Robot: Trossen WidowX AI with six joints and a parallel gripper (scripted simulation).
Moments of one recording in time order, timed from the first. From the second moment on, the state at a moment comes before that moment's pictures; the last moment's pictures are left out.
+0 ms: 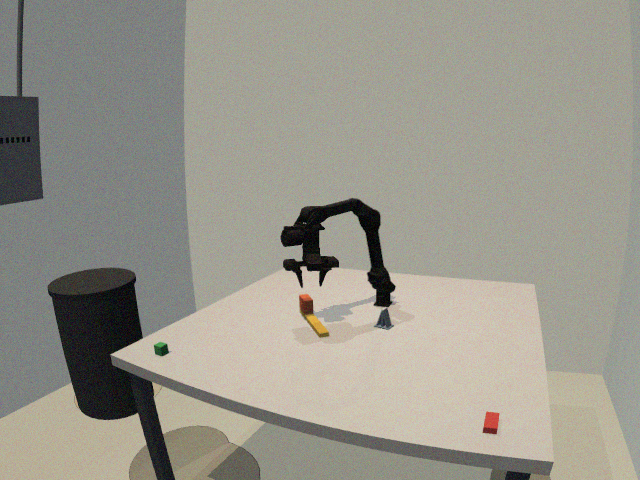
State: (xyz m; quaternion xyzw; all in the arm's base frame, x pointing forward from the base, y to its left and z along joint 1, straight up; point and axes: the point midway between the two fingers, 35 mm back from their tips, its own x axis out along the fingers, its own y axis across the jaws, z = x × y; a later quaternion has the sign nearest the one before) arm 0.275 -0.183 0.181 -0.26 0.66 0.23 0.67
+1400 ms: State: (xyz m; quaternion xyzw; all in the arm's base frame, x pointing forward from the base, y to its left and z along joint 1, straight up) arm 0.276 -0.189 0.058 -0.26 0.65 0.24 0.67
